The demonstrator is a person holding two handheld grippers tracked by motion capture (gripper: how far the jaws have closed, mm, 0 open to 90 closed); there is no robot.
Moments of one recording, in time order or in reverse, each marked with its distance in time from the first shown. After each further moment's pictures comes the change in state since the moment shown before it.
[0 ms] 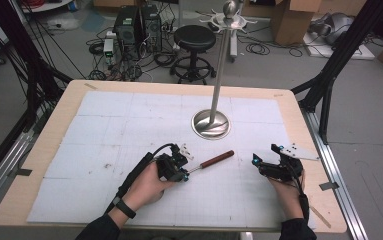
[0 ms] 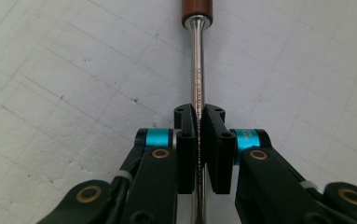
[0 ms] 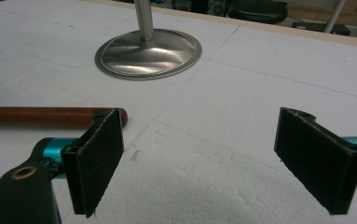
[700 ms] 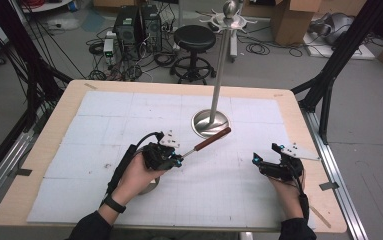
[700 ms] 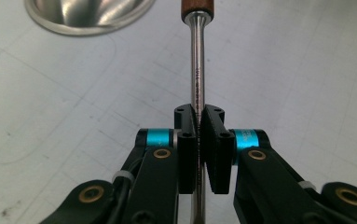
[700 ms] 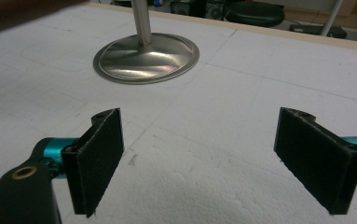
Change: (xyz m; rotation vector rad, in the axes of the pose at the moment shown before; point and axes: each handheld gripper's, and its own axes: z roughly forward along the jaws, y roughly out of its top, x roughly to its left) left arm 0.023 -0.008 -0.048 -0.248 0.052 0.013; right arm -0.001 0.001 -0.001 -0.012 -0.007 0.006
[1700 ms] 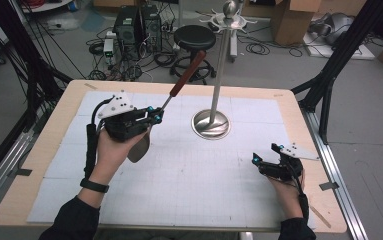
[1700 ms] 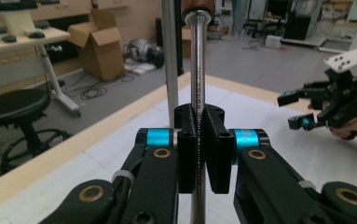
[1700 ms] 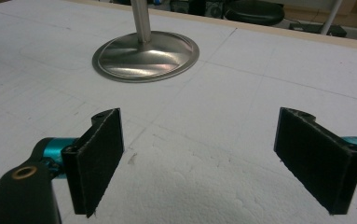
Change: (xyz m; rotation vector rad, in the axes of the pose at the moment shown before) left arm 0.037 0.027 -0.109 -0.571 0.133 -0.012; right arm 0.000 0.000 0.001 0.002 -0.003 -0.008
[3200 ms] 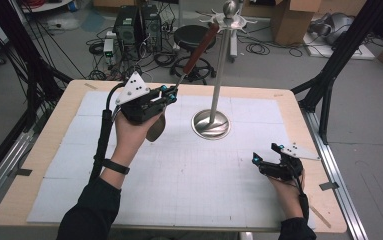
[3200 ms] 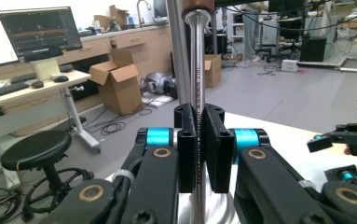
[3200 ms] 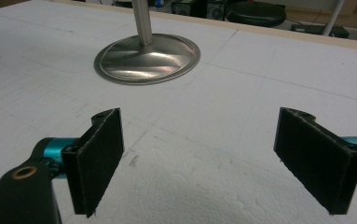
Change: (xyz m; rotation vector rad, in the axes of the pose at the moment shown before) left arm 0.001 0.028 0.043 -0.121 0.058 0.072; right arm -0.001 0.000 0.000 -0.007 0.010 0.010
